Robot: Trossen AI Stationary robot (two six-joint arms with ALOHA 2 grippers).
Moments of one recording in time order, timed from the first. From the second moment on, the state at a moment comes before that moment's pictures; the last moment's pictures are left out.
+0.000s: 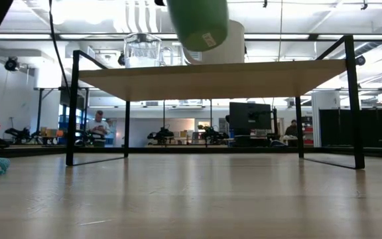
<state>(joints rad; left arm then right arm) -0.12 1.96 2.28 -1.43 0.14 -0.28 0.45 1.97 2.34 -1.34 0.17 -0.16</state>
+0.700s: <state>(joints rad) -0.08 1.96 2.28 -1.49 0.13 -0.28 0.50 1.95 2.34 -1.44 0.30 0.01</state>
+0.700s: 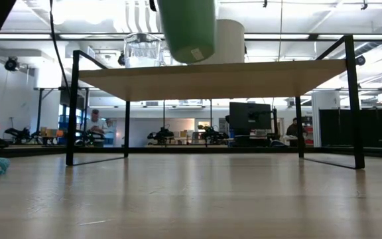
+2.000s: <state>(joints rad) -0.06 1.96 2.28 -1.40 0.17 -0.37 0.49 1.97 2.29 -1.34 0.34 -0.13</state>
